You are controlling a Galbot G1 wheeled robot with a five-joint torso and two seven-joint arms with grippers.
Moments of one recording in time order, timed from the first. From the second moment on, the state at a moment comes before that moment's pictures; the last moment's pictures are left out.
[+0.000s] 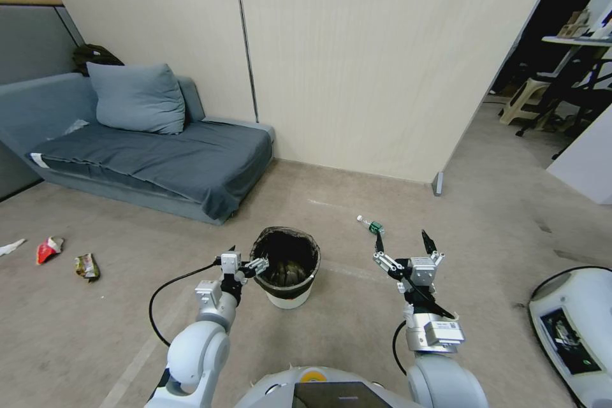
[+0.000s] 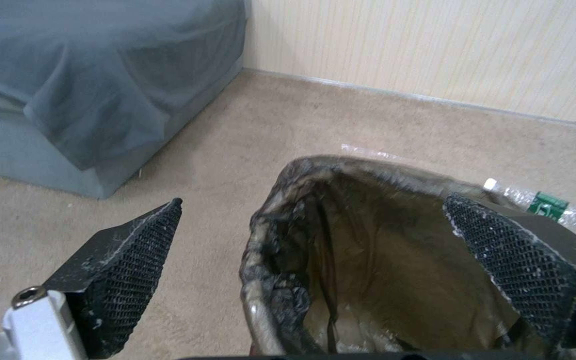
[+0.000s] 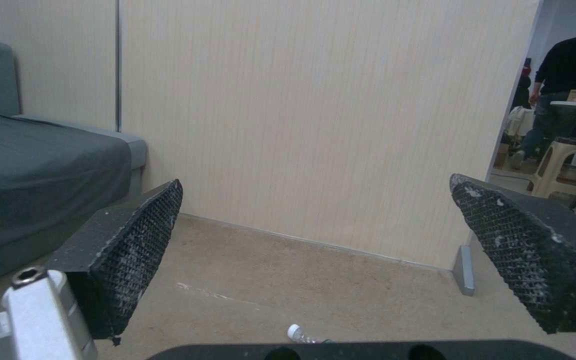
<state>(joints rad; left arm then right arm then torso) 1.56 -1.41 -0.48 -2.17 -0.25 0.37 -0.07 -1.82 1.61 0.47 2.41 -0.22 0.08 0.08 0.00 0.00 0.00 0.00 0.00</state>
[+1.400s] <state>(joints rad) 1.50 -1.46 -0.46 -1.91 -0.26 0.36 -0.09 -1.83 1.61 0.47 2.40 -0.23 0.08 0.08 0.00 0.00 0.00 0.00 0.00</state>
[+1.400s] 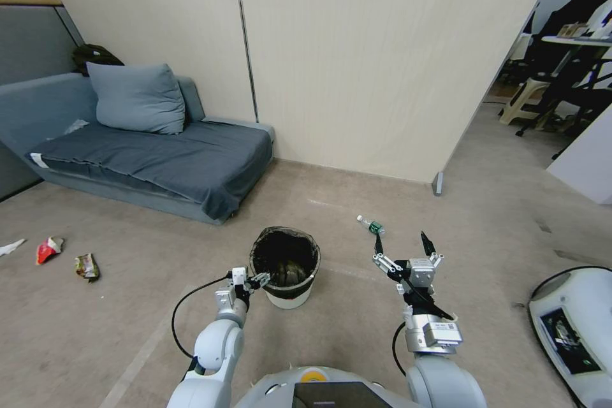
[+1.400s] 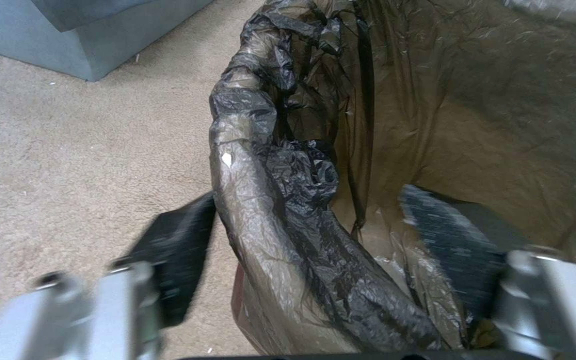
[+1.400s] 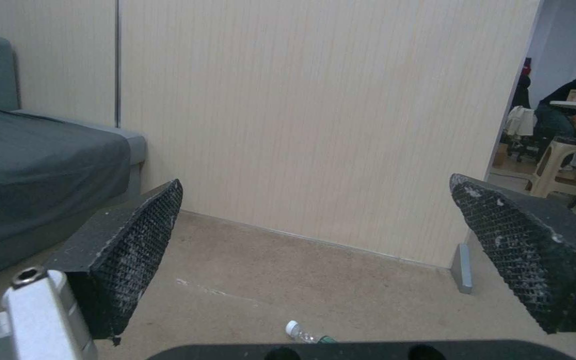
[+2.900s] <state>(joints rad) 1.65 -1.57 -0.47 -2.12 -0.04 0.34 -0.20 -1.82 1.61 0.42 2.36 -0.30 0.13 0.17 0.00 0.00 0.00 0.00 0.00</state>
